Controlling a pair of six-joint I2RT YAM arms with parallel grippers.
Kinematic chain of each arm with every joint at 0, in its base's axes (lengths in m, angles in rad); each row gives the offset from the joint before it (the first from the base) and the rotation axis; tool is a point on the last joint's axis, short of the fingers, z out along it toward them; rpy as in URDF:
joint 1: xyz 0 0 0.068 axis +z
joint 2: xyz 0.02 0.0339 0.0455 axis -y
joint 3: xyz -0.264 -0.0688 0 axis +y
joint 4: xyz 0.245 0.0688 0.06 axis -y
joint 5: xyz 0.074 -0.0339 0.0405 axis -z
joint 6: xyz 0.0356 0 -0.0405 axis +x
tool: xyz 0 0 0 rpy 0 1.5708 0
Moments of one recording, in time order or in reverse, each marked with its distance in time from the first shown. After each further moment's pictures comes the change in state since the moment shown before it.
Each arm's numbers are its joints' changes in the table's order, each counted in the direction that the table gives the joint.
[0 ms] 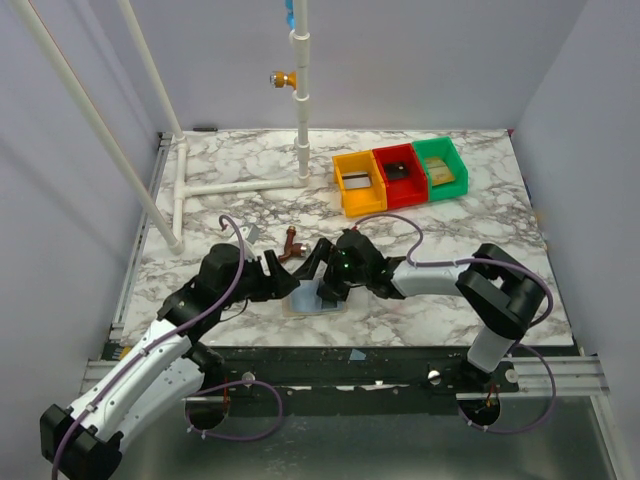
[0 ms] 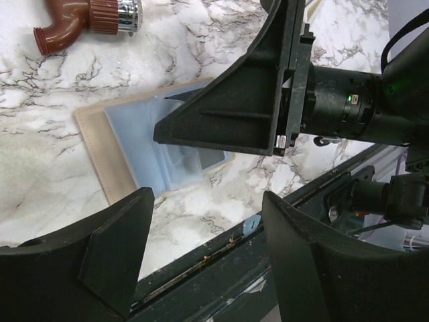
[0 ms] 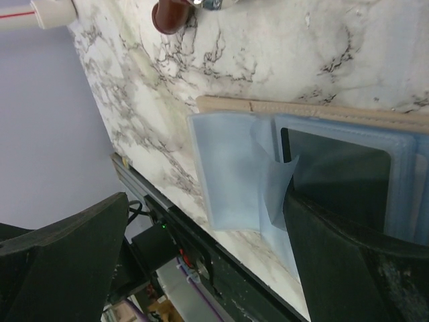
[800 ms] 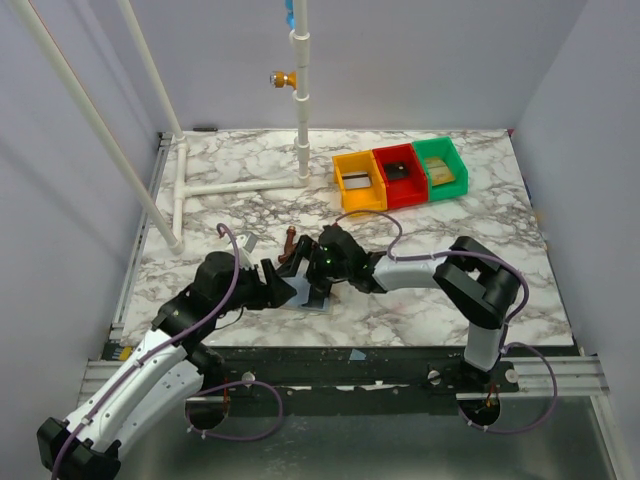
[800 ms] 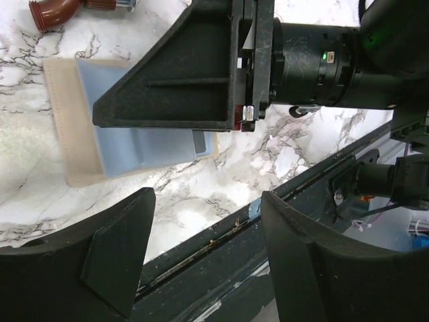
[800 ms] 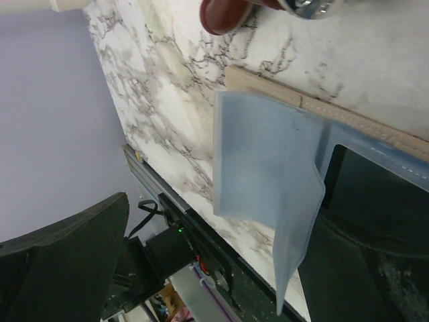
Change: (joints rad) left arm 0.000 0.097 0.035 -0.062 0.026 0.021; right arm 0.039 -0.135 -0.133 0.041 -0.050 0.019
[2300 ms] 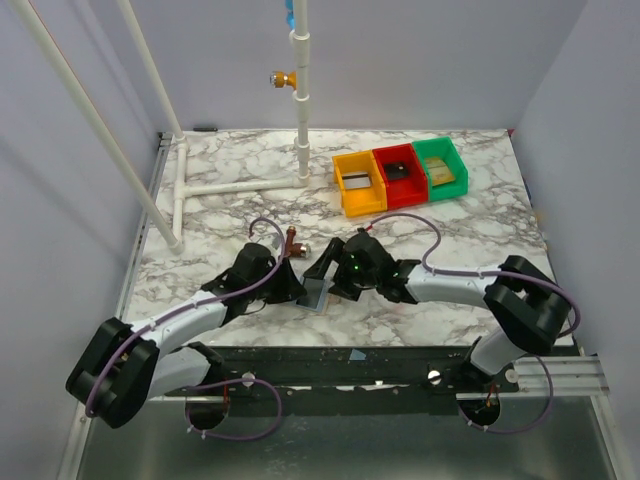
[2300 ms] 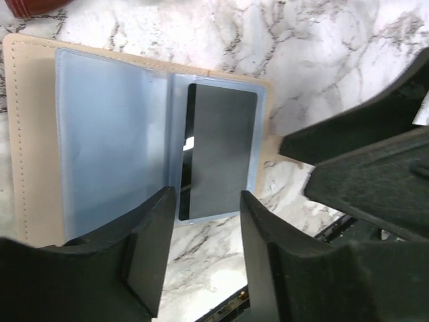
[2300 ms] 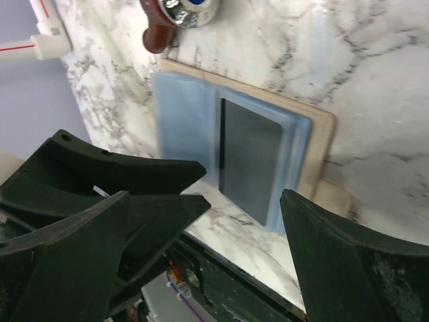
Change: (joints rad) left arm 0.000 -0.523 0.116 0.477 0.019 -0.034; right arm -0.026 0.268 0.175 -0.140 0.193 -0.013
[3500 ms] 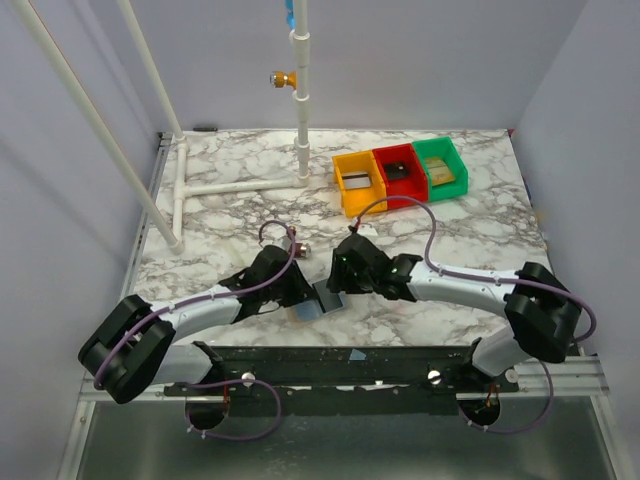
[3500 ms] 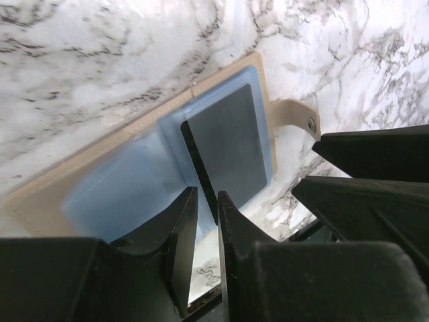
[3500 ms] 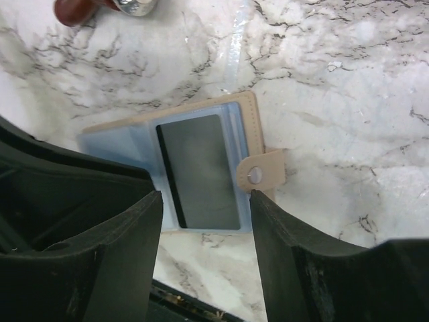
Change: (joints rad) left arm -0.135 -0.158 -0.044 0.080 -0.063 -0.263; right arm 0.068 0.101 -0.111 -0.413 0.251 -0.409
